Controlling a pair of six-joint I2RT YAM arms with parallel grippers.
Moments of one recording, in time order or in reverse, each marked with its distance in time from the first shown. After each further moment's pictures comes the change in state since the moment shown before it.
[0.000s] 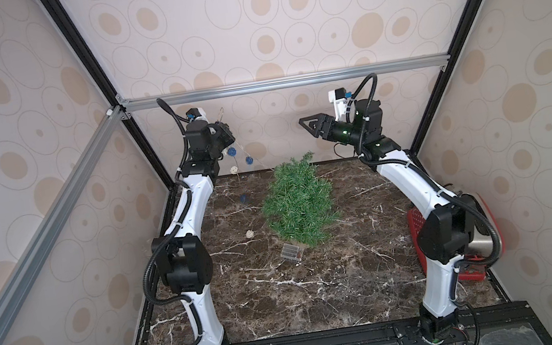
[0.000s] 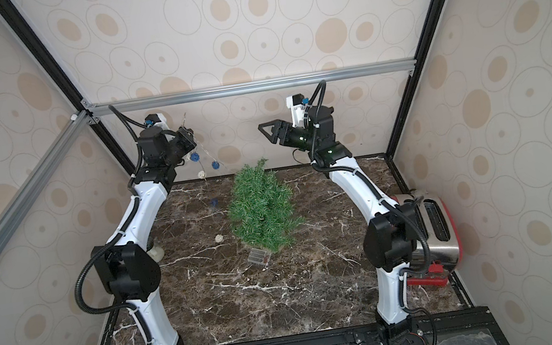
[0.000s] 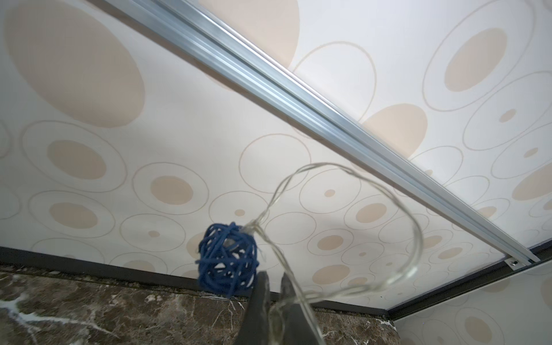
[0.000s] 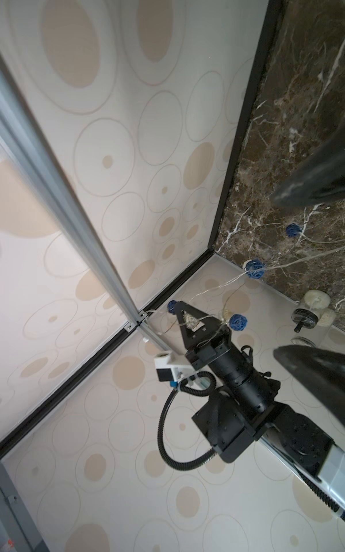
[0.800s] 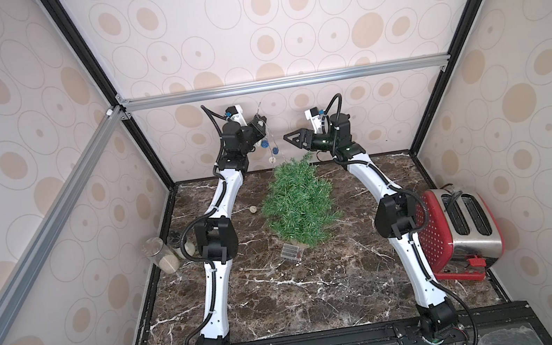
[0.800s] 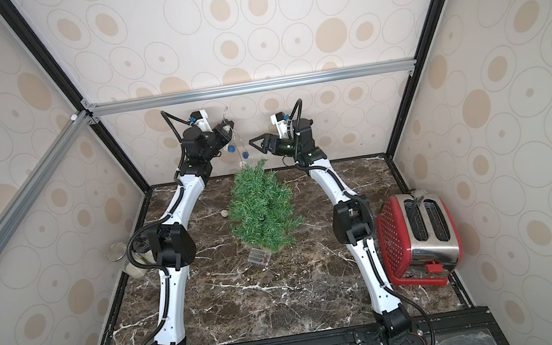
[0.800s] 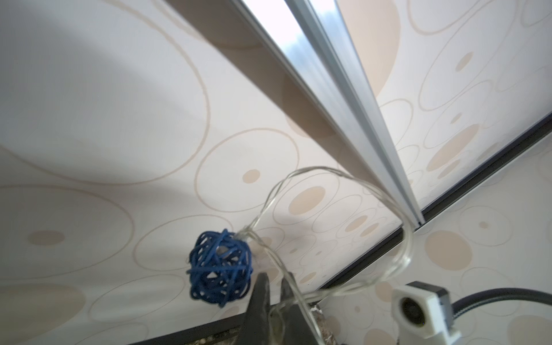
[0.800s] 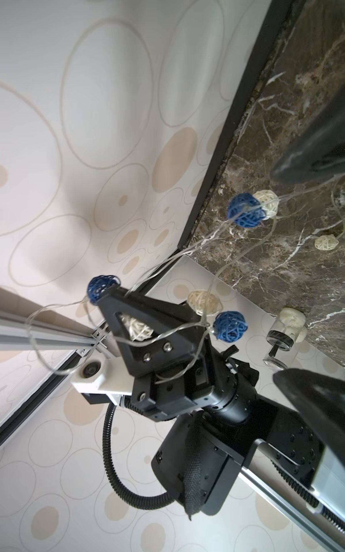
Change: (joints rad) left arm -0.107 0.507 0.476 0.268 0.226 -0.243; right arm -0.012 0.596 0.615 -0.053 -0.217 0.006
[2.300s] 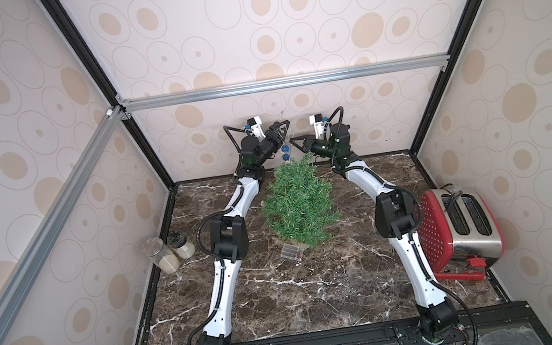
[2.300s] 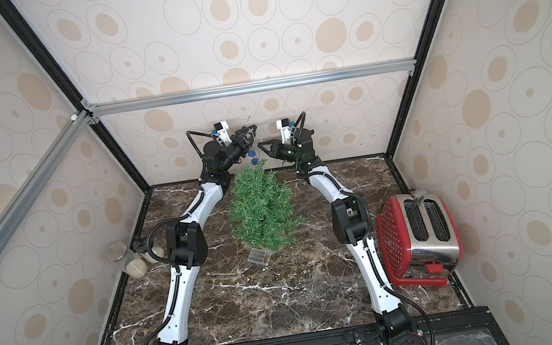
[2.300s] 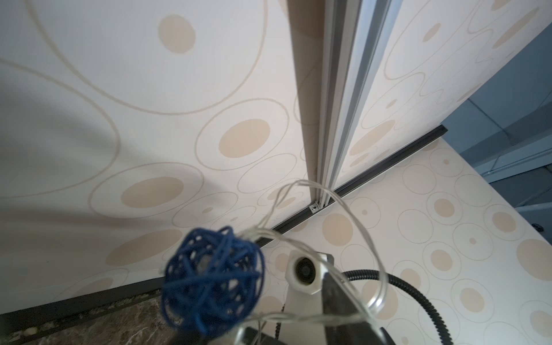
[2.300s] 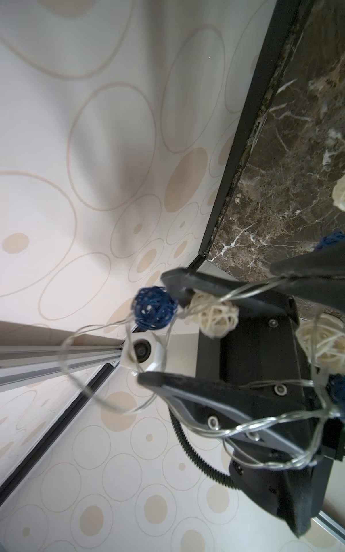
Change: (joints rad) left arm -0.071 0.076 -0.092 0.320 0.136 -0.409; right arm -0.016 -0.044 -0.235 0.326 0.119 0.150
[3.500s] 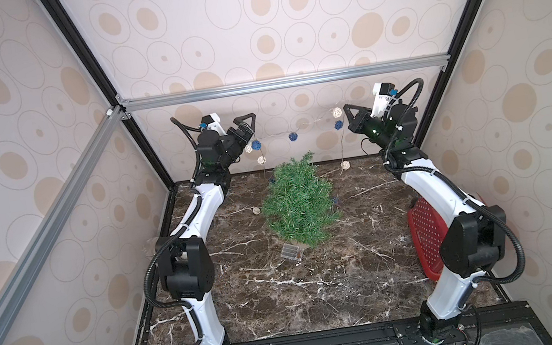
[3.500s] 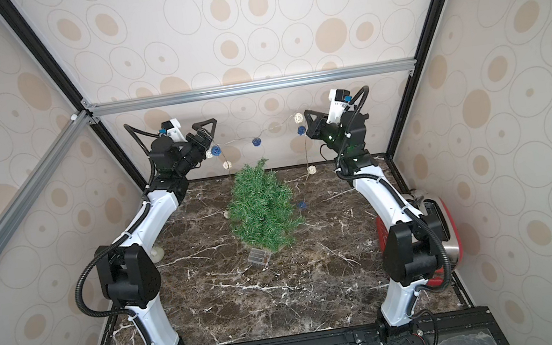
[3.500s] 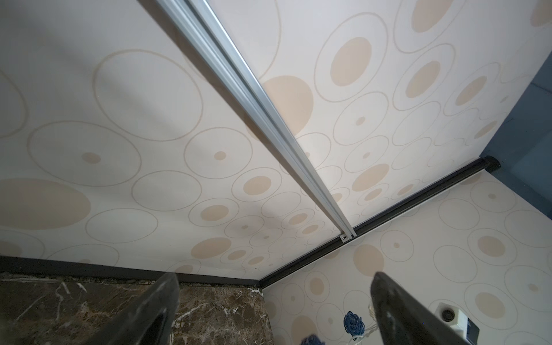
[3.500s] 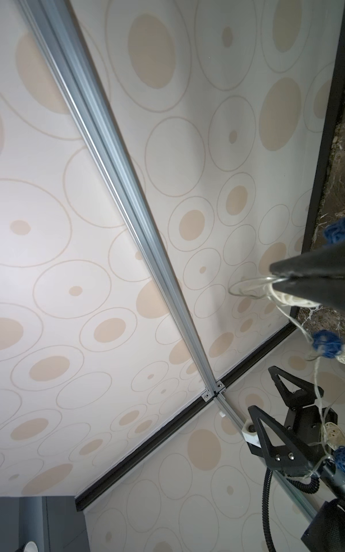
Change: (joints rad) left arm 0.120 -0.705 -0.684 -0.200 -0.125 0.217; right arm -0.109 -0.797 -0.682 -0.012 0.394 -0.273
